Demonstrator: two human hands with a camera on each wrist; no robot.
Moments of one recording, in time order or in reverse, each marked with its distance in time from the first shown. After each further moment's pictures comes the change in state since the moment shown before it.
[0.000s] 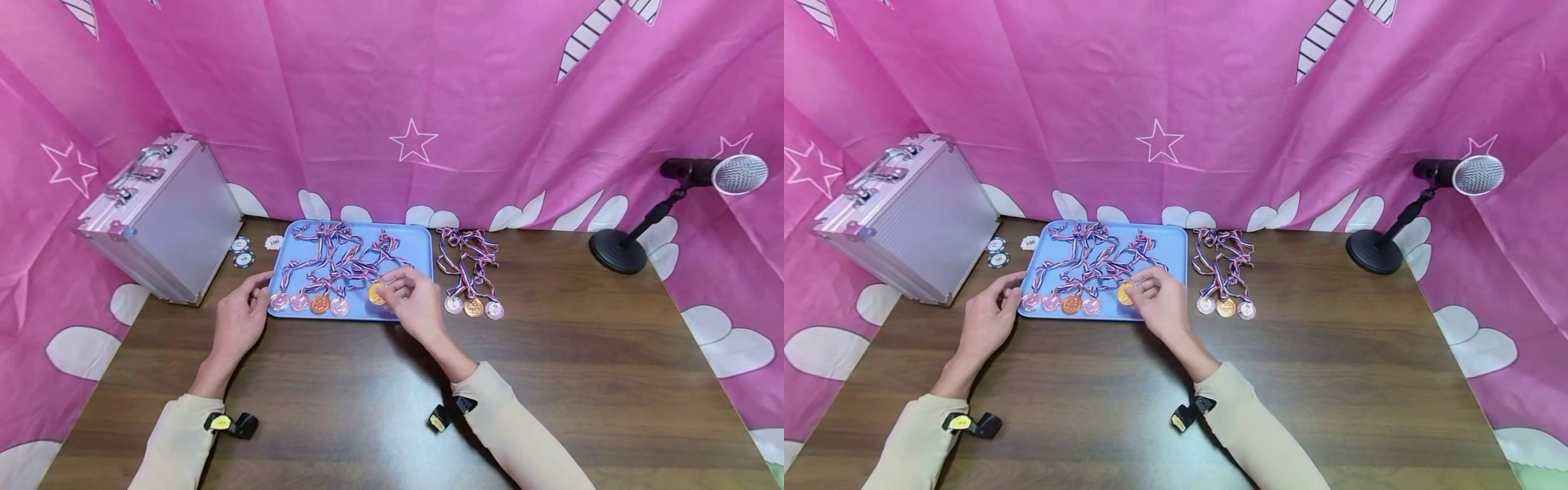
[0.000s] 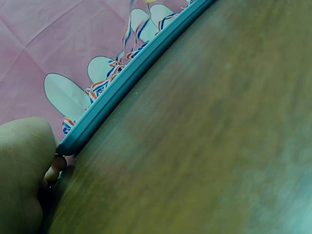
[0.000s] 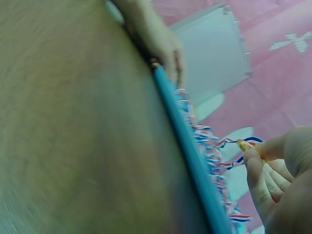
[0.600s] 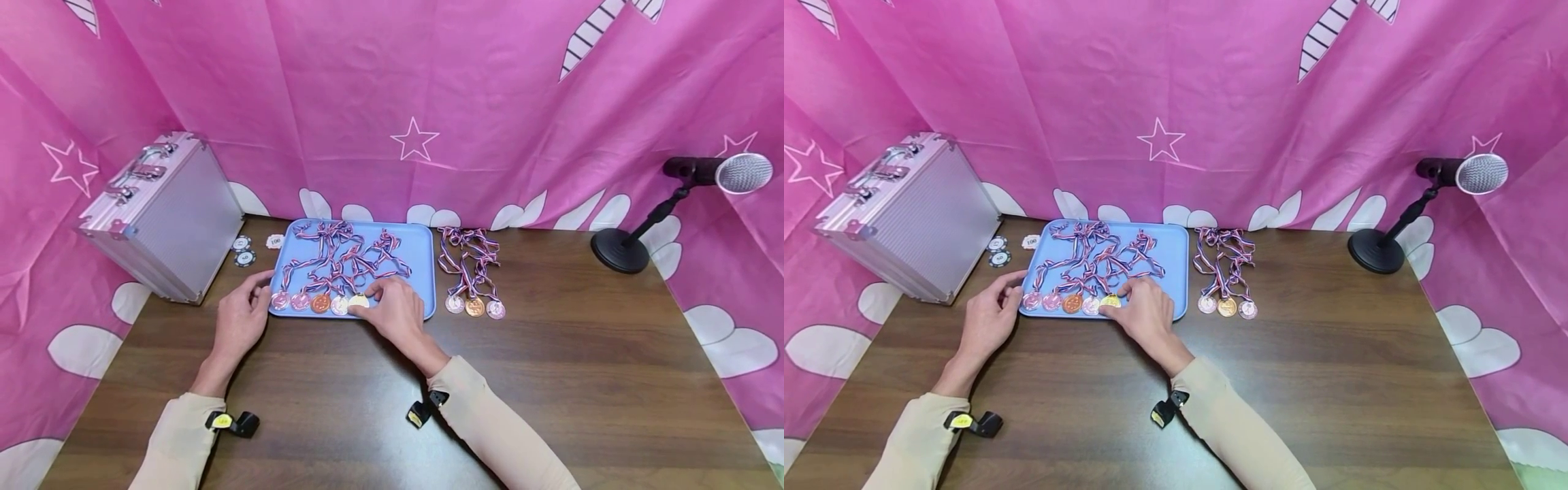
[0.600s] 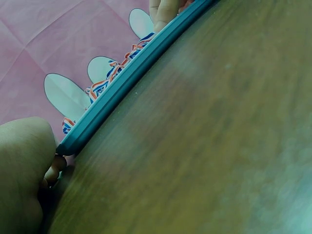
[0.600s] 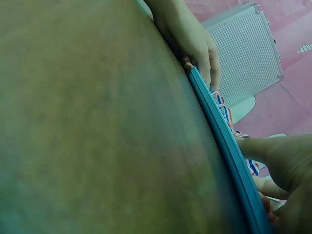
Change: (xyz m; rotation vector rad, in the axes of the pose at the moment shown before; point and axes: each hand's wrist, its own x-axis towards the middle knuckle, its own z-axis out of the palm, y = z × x) left_hand 0.000 0.002 0.000 -0.001 0.001 -0.012; right_hand 0.004 0.030 0.038 -0.627 0.005 -0.093
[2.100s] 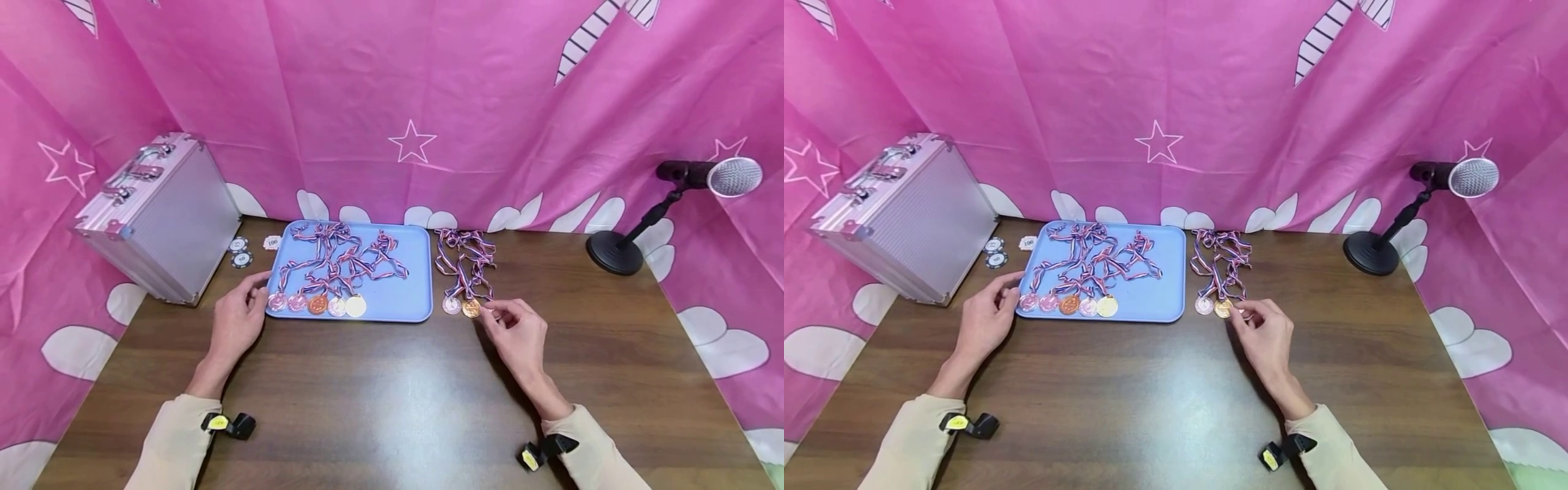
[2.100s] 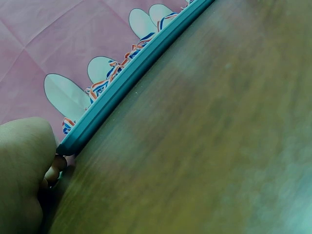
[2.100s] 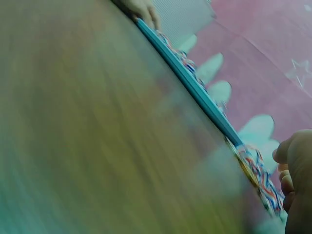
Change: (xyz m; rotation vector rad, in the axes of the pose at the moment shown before) left_hand 0.000 -0.001 -0.001 0.006 -0.003 0.019; right_hand -0.066 0.131 -0.128 0.168 0.390 -0.017
